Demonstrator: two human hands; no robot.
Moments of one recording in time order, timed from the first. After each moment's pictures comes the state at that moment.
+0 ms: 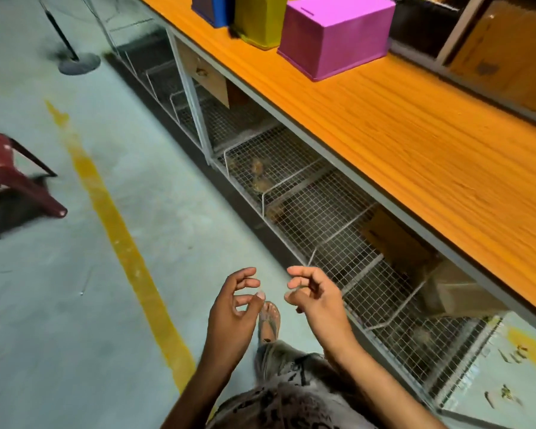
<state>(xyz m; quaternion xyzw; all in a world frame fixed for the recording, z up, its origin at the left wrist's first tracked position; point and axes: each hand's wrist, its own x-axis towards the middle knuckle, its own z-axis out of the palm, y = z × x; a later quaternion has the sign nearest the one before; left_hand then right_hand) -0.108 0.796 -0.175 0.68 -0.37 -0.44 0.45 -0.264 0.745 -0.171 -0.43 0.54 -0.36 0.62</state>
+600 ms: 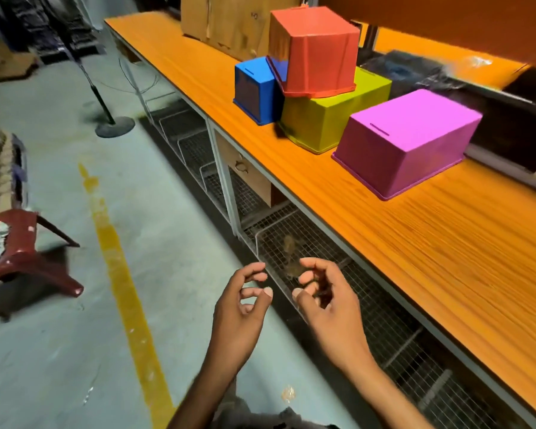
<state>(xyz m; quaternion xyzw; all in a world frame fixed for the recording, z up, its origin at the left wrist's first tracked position) 0.085 0.463 -0.116 0.66 -0.41 -0.37 0.51 -0.070 0.425 -0.095 -0.59 0.49 -0.42 0.49</state>
